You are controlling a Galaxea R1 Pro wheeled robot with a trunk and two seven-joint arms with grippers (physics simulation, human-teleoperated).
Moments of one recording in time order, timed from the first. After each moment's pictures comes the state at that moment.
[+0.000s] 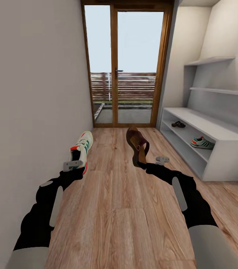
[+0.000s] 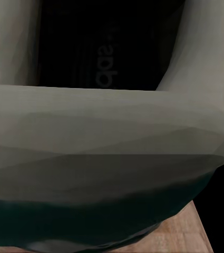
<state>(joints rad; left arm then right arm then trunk) -0.52 -0.10 0.14 -1.44 0.00 0.65 -0.15 -0.66 0.03 -0.09 -1.20 -0.21 0.62 0.44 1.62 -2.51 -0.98</state>
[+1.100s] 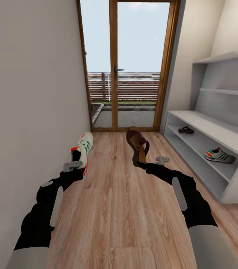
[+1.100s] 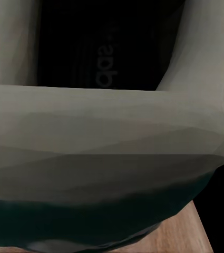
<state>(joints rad) -0.52 -0.10 0.14 -1.43 0.00 0.65 -0.15 -0.66 0.03 -0.09 -1.20 -0.21 0.62 0.44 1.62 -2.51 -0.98</state>
